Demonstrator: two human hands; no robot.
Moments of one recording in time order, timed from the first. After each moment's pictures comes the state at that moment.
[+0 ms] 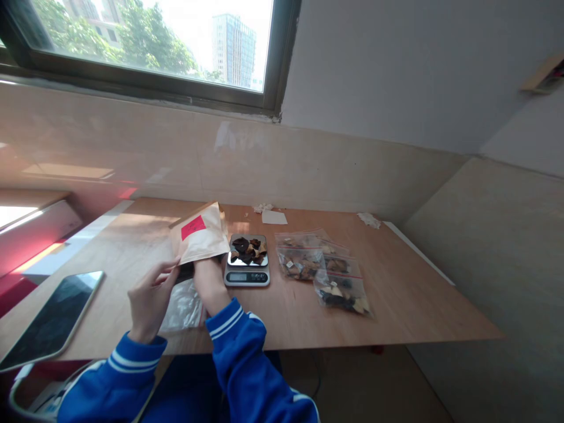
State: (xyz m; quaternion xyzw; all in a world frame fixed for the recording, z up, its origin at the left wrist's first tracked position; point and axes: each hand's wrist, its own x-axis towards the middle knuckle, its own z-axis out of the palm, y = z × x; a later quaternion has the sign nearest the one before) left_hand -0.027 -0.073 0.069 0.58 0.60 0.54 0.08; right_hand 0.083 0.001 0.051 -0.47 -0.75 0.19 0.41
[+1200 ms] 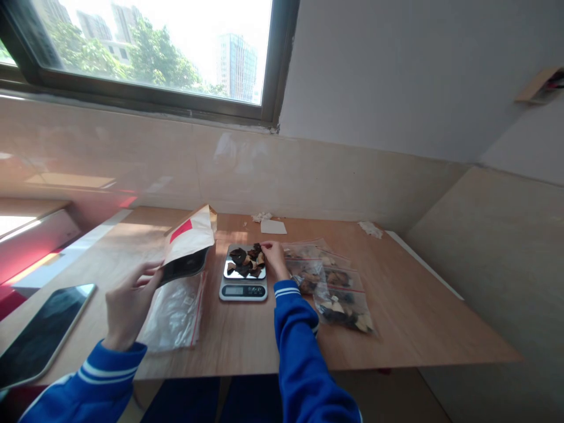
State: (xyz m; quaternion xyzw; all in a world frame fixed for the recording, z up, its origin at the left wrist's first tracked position) left_hand -0.045 -0.056 0.087 0.56 0.66 0.50 0.03; right_hand 0.266 0.099 0.024 -0.59 -0.53 0.31 0.52
